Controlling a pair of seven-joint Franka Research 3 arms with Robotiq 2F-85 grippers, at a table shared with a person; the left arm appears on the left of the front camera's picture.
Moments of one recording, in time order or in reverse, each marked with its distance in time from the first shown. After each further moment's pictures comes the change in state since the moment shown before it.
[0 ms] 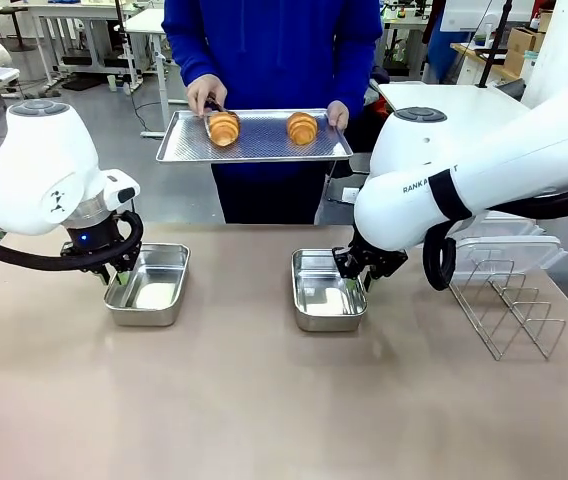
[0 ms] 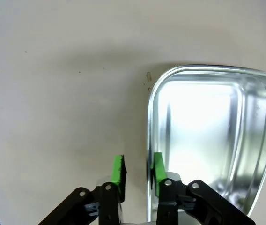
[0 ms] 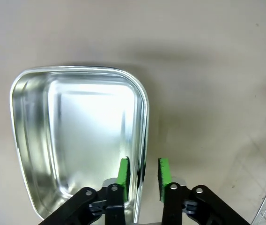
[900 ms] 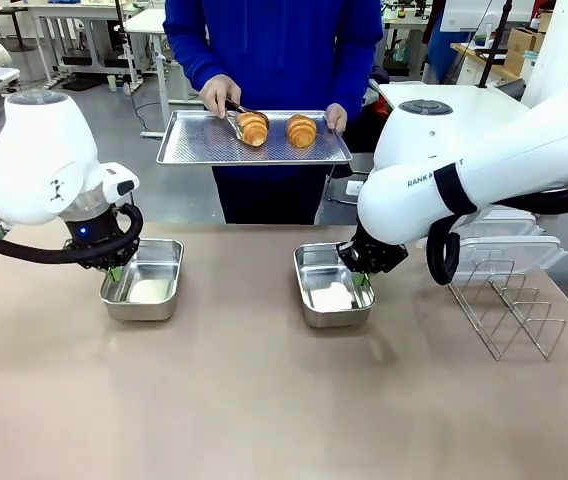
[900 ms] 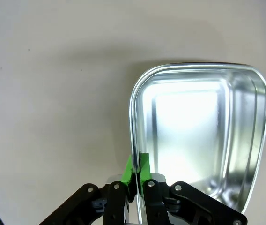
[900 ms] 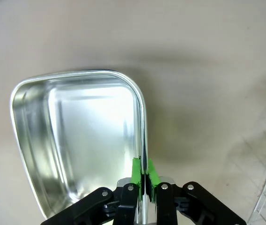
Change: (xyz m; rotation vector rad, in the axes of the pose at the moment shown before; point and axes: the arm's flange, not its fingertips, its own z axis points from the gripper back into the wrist) left arm 0.005 -0.001 0.016 -0.006 0.016 0.022; right arm 0.004 -0.005 0.016 0.000 -0.025 -0.020
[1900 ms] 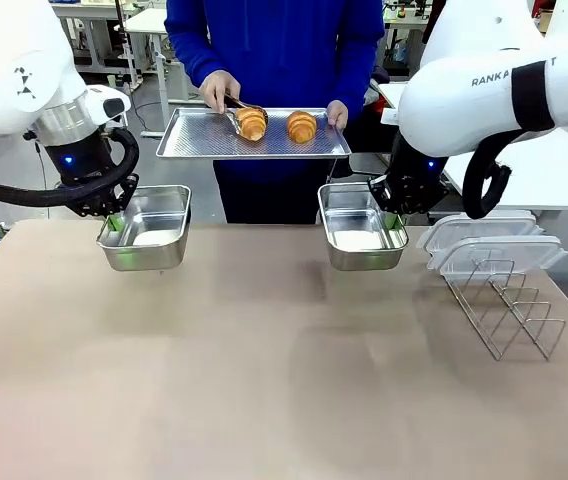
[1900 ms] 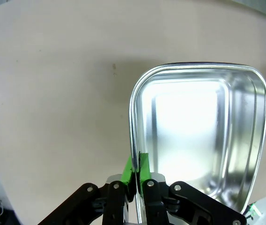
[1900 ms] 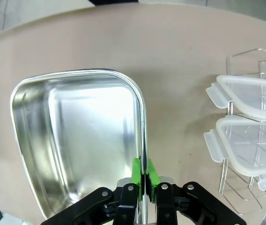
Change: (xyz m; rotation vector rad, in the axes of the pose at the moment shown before) left arm 0.002 -0.020 0.121 -0.095 0.008 0.012; right arm 0.010 -0.023 0.124 -0.016 -0.057 -0.048
